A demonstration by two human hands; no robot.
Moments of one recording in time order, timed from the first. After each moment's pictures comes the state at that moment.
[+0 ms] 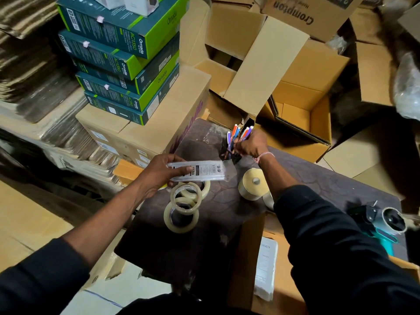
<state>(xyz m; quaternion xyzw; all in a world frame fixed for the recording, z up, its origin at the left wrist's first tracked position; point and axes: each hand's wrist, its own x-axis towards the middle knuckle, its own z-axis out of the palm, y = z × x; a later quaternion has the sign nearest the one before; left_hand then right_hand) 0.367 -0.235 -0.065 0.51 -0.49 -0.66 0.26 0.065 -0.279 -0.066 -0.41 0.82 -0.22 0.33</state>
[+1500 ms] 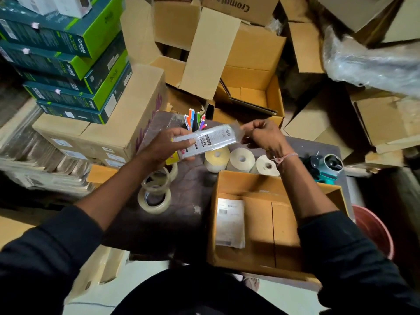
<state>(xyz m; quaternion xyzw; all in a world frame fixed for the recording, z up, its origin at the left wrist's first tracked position) 0.266 -0.190 -0.011 0.38 -0.58 -0.68 0.21 0.007 -0.079 0.050 -0.32 0.75 -0.42 0.41</state>
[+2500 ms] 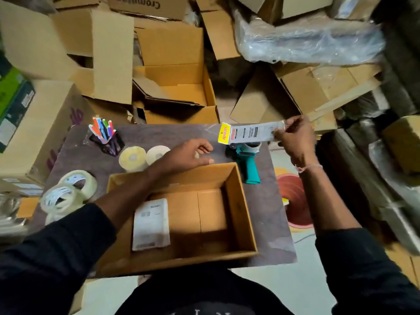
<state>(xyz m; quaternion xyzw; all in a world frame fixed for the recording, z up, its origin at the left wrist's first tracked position) -0.018 -0.031 -0.014 0.21 -0.87 -0.45 0.03 -0.264 0.163 0.037 -0.19 0.84 -0.50 0.10</state>
